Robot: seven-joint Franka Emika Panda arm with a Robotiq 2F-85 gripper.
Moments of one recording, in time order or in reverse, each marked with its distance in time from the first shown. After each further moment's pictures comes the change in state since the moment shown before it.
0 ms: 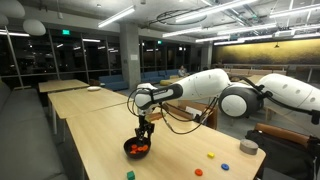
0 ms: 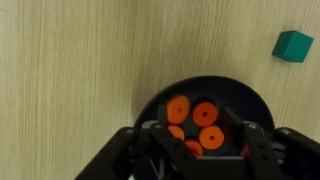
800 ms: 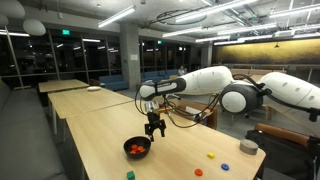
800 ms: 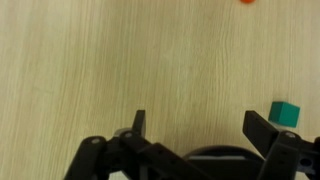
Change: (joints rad) arm -0.061 -0.020 0.011 0.039 0.036 -0.350 -0.044
